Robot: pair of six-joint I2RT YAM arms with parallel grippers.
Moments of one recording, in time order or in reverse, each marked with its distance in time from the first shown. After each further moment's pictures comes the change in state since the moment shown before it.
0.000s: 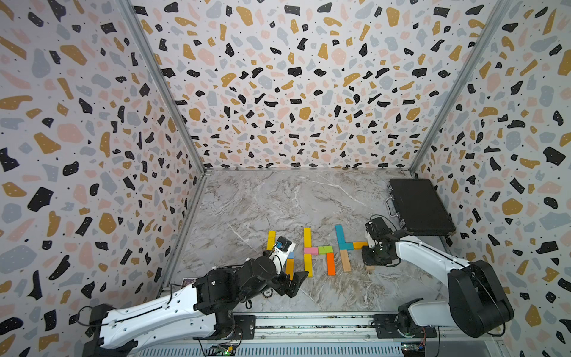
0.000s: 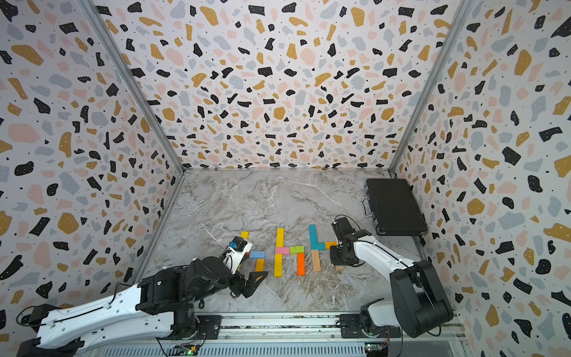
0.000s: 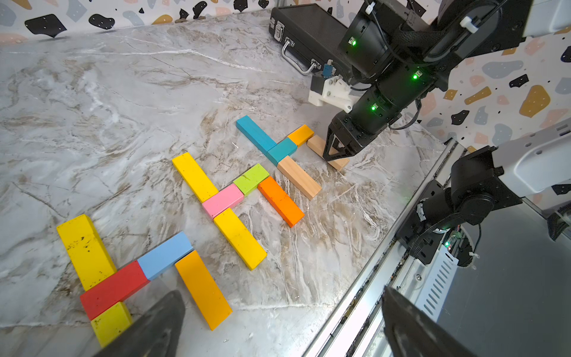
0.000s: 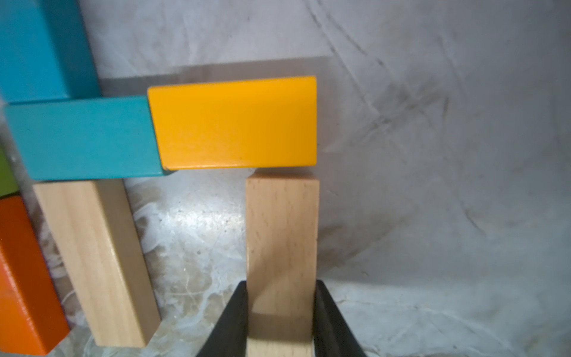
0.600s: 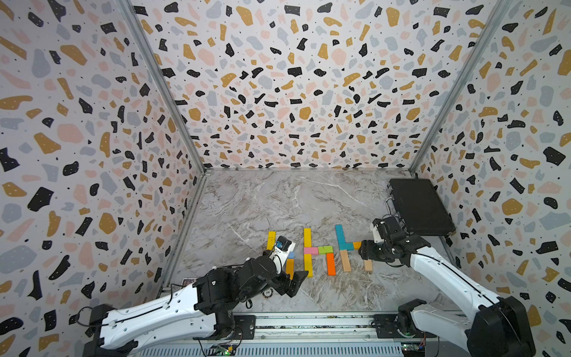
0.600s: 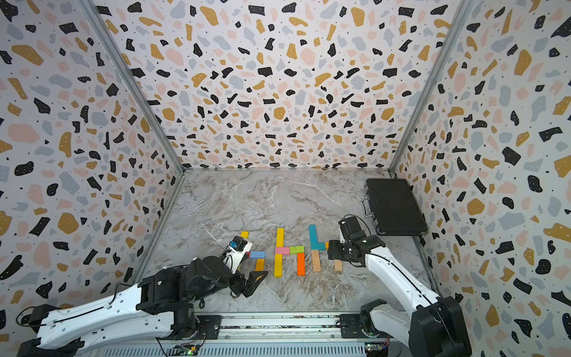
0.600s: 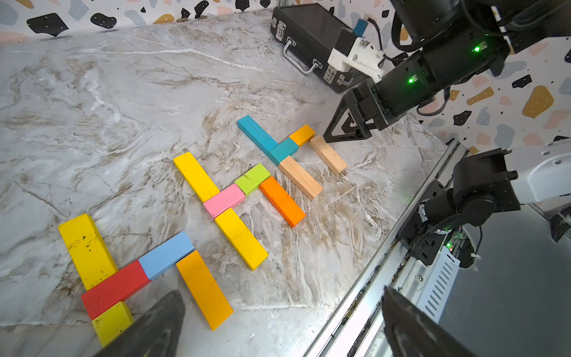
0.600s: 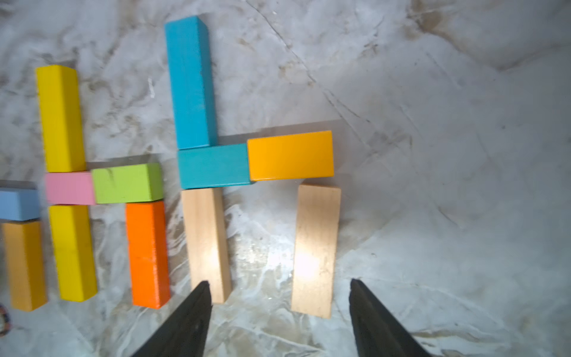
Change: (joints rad) left arm 0.005 0.004 0.000 0.001 0.003 0.000; right arm 0.008 -0.284 -0.018 -0.003 -0.101 0.106
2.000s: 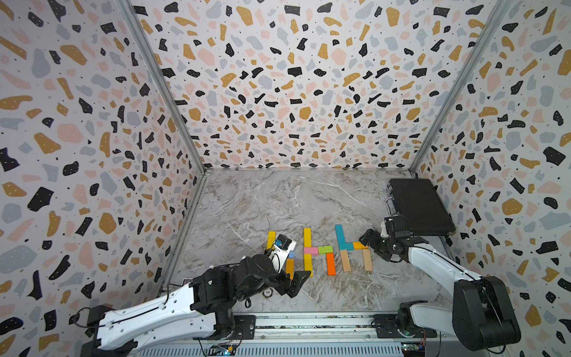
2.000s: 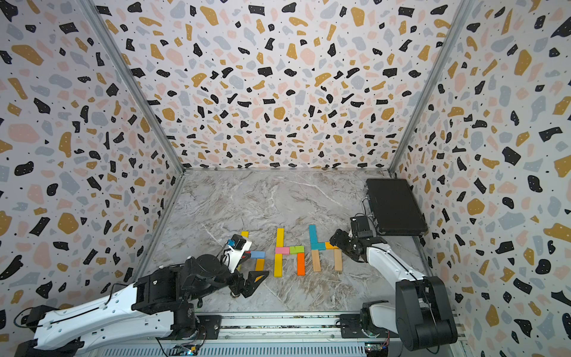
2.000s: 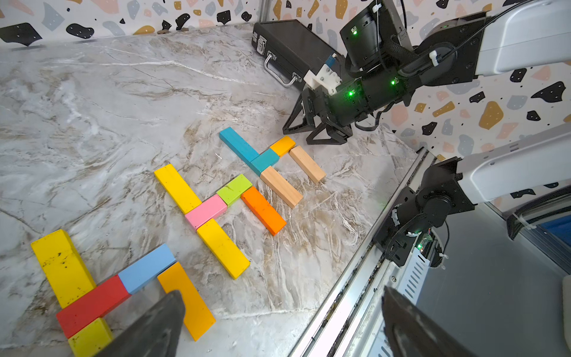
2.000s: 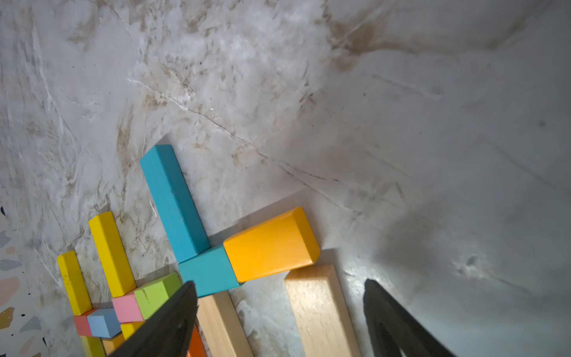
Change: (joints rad) left arm 0.000 -0.007 0.034 0.014 0.050 0.000; right arm -0.203 0.196 -0.085 0.354 -0.119 0.255
